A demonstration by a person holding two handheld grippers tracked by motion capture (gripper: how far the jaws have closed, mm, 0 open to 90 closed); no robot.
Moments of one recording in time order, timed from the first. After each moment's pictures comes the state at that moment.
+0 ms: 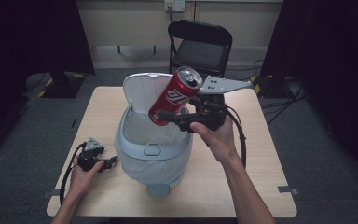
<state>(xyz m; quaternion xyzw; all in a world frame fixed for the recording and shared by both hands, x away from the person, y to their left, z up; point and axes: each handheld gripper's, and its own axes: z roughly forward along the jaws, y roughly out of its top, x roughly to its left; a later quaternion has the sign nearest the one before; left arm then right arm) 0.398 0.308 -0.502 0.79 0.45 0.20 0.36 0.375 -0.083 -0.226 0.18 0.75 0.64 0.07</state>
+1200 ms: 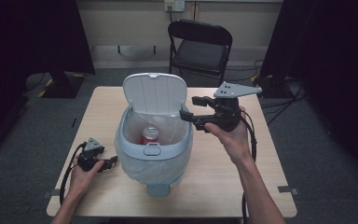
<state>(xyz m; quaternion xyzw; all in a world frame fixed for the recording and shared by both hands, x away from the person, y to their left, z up) 0.398 0.308 -0.502 0.79 0.45 0.20 0.36 0.389 -0.128 -0.252 0.26 0.76 0.58 0.14</state>
